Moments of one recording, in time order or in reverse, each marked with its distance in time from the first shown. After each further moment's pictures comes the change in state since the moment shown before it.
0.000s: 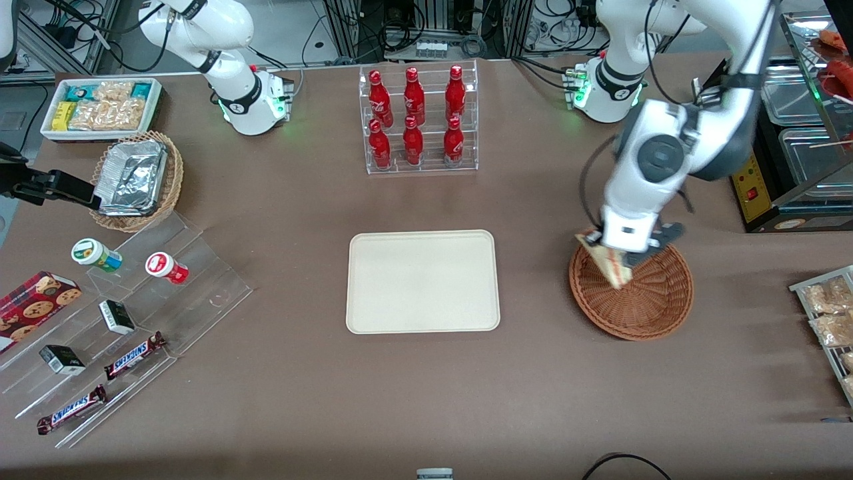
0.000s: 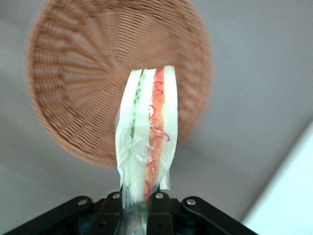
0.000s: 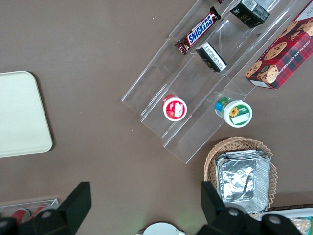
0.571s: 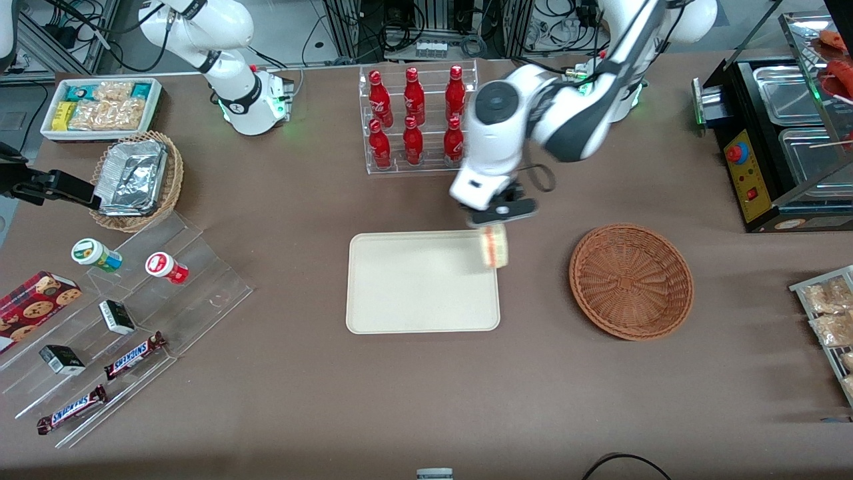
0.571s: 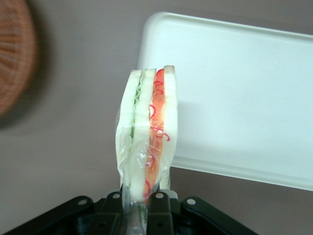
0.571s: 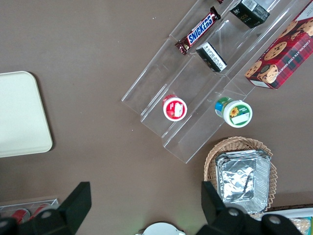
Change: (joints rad) arm -0.333 0.210 -0.055 0.267 -0.003 0.014 -0.089
